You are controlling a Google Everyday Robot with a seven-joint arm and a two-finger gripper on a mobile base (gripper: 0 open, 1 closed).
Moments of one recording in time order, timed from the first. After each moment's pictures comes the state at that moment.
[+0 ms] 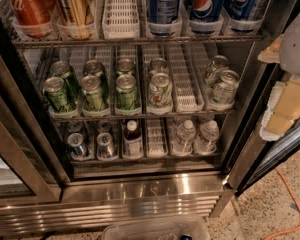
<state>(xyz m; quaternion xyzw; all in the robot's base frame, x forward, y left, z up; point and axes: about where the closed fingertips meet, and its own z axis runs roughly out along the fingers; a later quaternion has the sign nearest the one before) 0.438 -0.217 0.976 -0.60 0.78 -0.03 0.16</state>
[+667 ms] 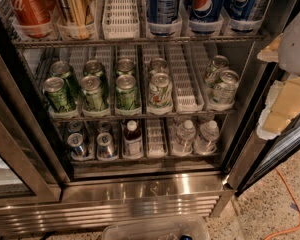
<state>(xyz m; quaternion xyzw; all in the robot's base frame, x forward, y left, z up) 0.441 -0.214 0.977 -0.60 0.78 -0.03 0.17</state>
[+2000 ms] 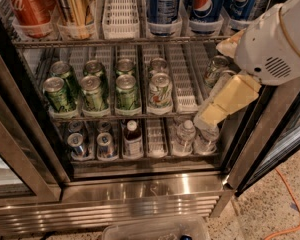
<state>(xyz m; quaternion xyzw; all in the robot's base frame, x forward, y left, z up) 0.451 -0.118 0.994 -0.55 0.76 0.07 0.33</state>
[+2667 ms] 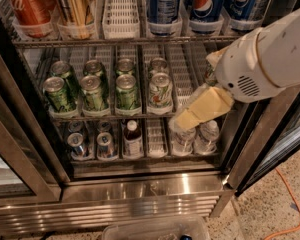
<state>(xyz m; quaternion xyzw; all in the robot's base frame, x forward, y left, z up) 0.457 -0.093 0.974 -0.49 0.78 0.09 0.37</state>
